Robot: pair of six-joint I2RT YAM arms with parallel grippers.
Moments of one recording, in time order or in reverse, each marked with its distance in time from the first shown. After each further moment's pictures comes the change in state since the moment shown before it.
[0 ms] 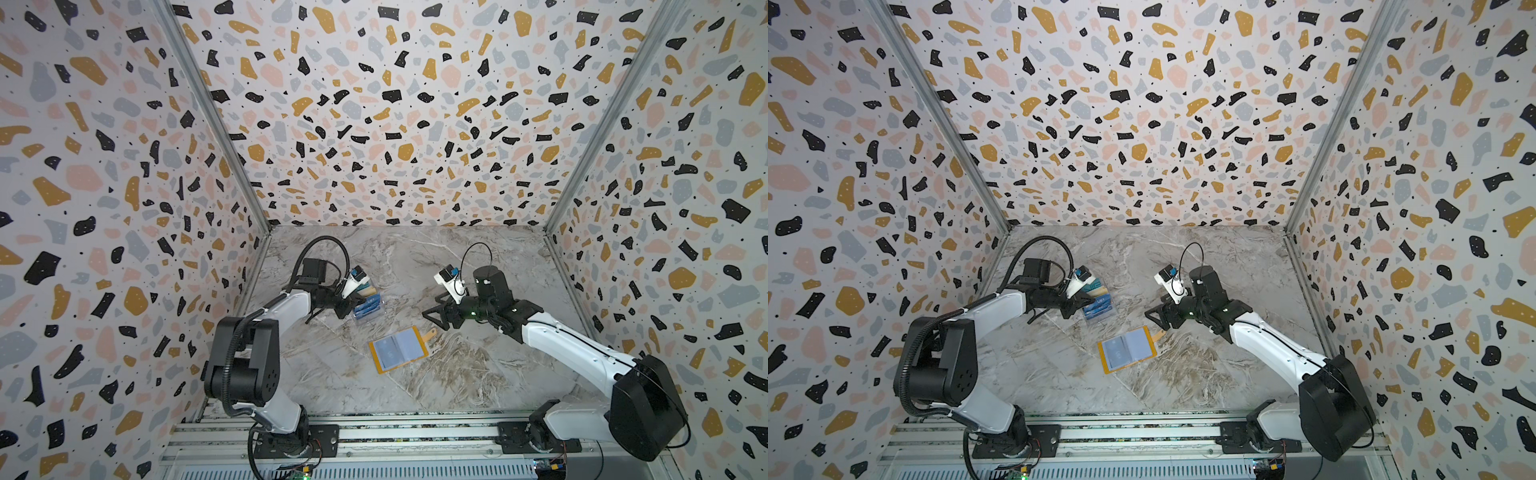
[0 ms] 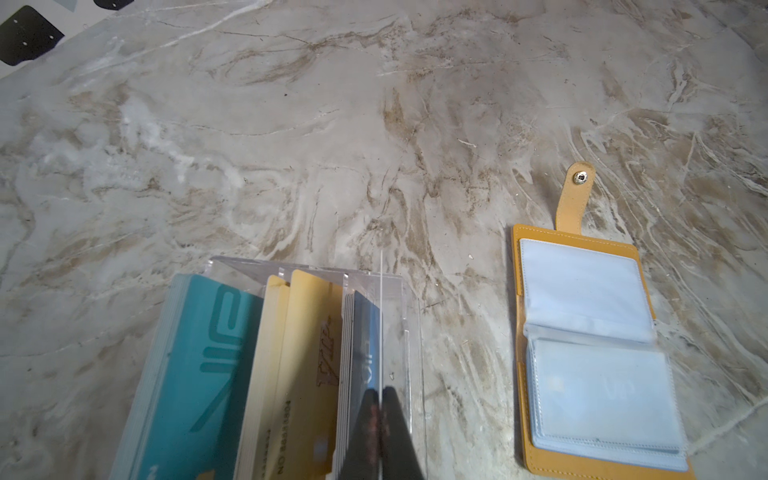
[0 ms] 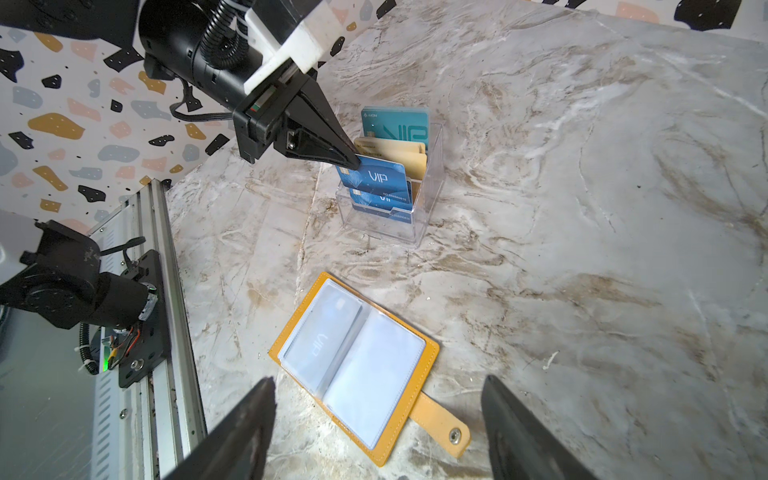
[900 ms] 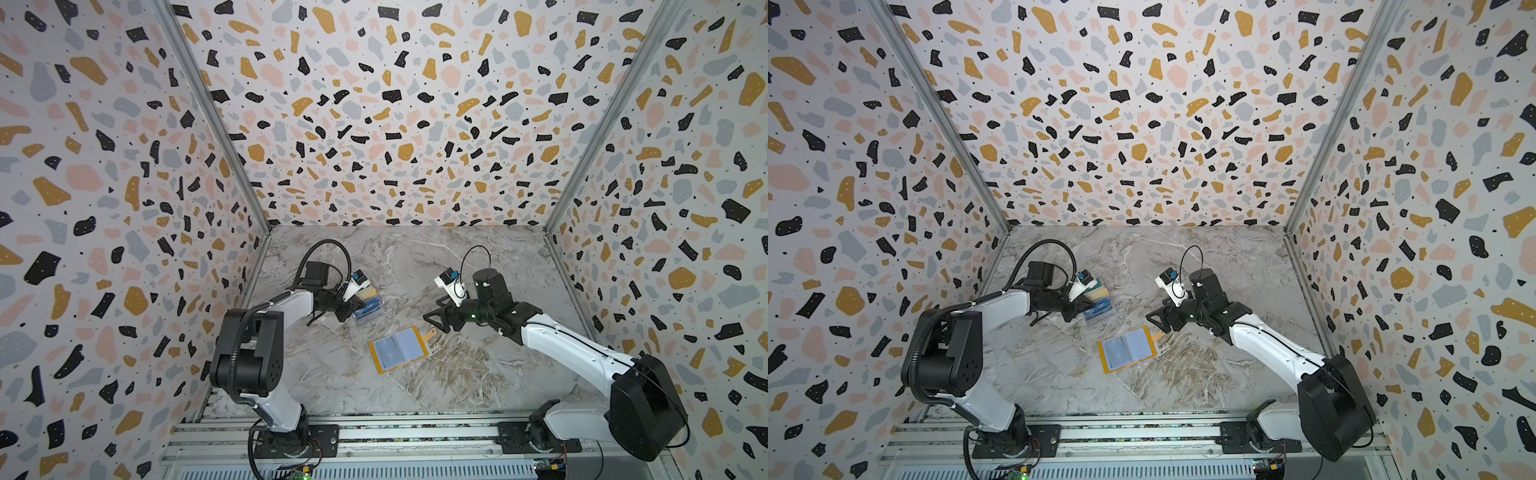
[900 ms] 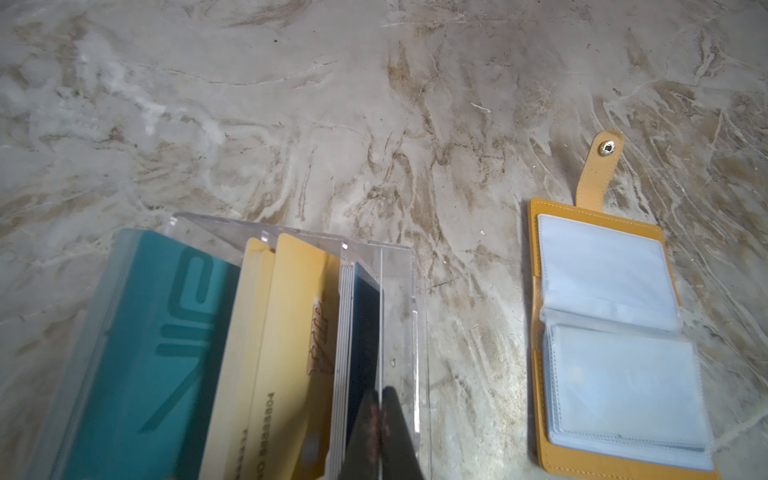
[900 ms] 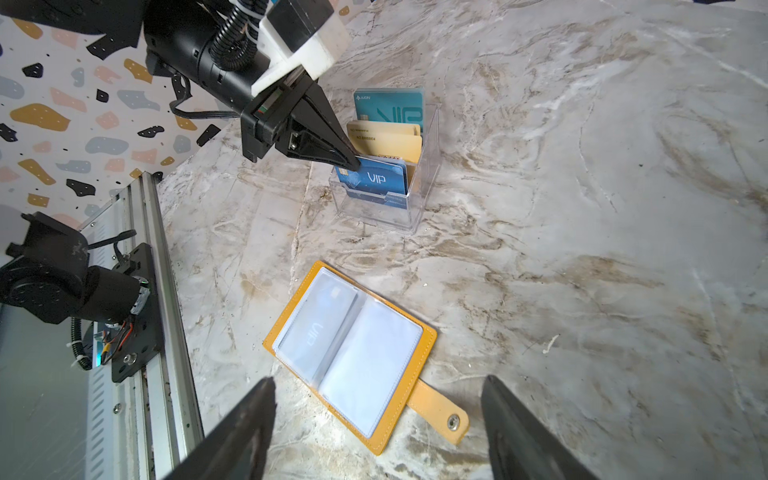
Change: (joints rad) left arm 0.000 0.060 -0.010 0.006 -0.026 0.001; right arm 0.000 0.000 -0.026 0.001 0.012 0.000
